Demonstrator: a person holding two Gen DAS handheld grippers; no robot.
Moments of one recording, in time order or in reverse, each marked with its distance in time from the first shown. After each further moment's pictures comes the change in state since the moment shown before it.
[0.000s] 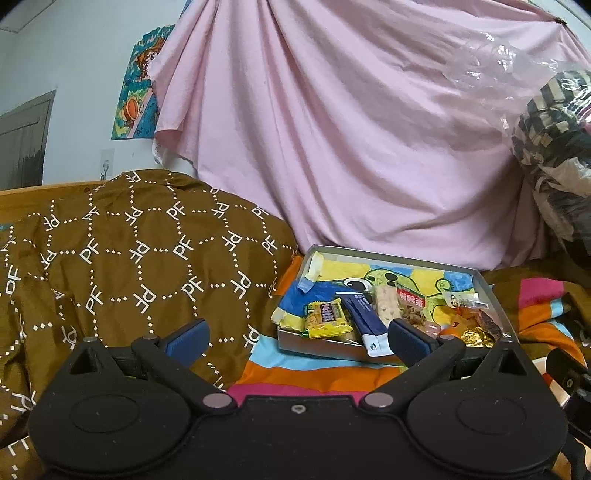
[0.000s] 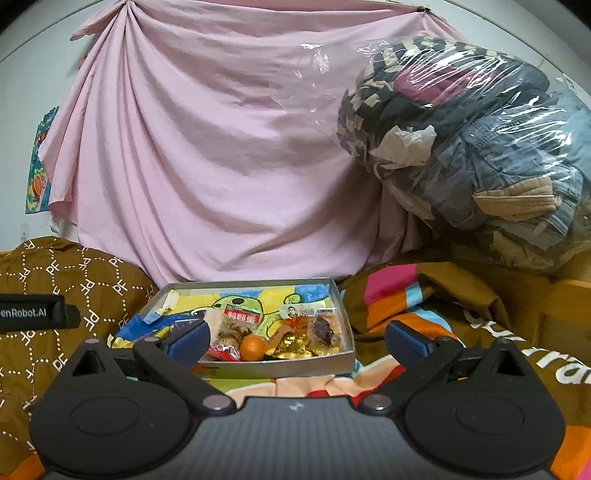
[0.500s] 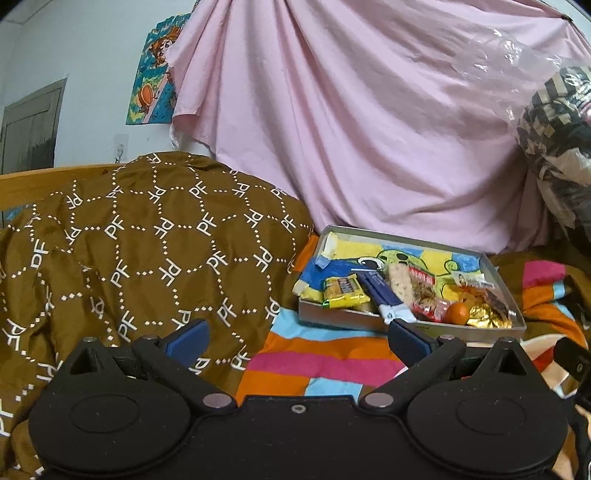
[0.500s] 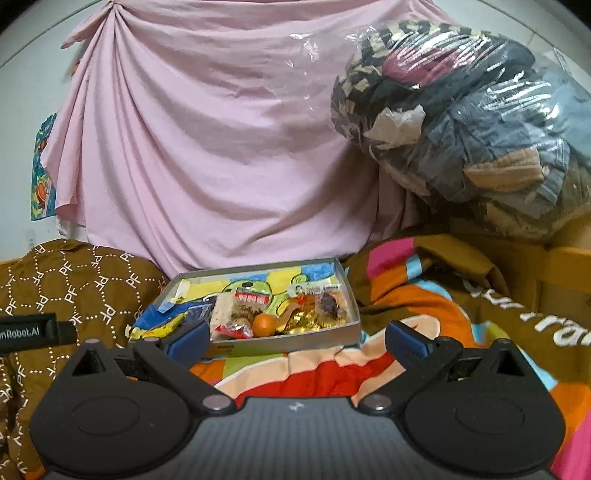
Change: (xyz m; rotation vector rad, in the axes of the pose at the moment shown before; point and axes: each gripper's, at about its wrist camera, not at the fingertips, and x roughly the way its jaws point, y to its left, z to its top) left arm -0.024 0.021 -0.020 -0.008 0.041 0.022; right arm -0.021 0.001 -0.008 0.061 0.060 0.023
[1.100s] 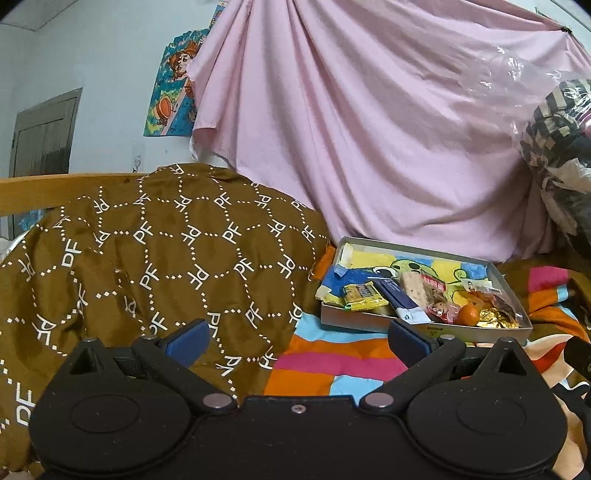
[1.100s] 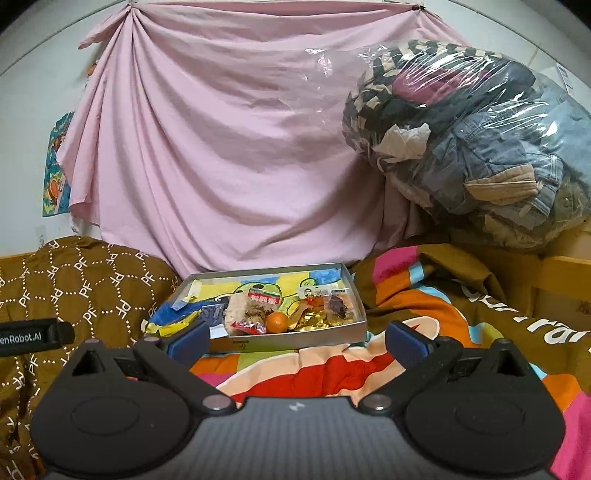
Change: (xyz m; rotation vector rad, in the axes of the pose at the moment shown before) left arm -0.026 0.024 -0.011 -0.011 -0.054 0.024; right arm -0.029 0.019 -0.009 -0.035 -0.041 0.000
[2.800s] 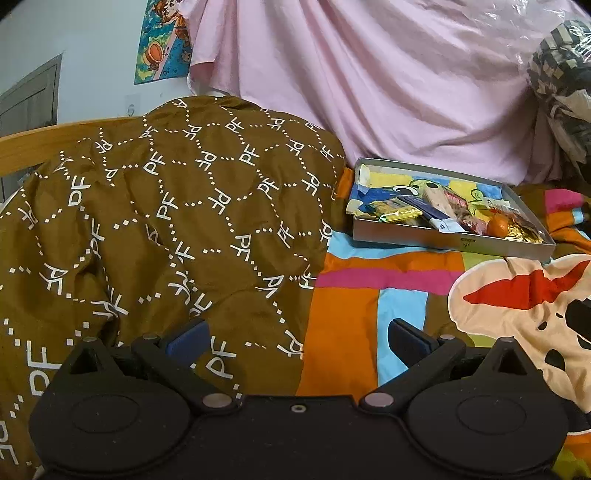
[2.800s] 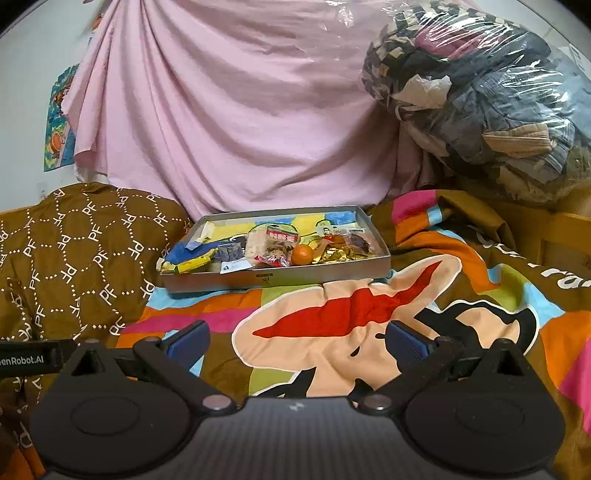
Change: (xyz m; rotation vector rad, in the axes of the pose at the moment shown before) left arm 0.019 0.046 -0.037 0.081 0.206 -0.009; right arm 0.002 0.042 -0.034 -0.020 0.156 -0.012
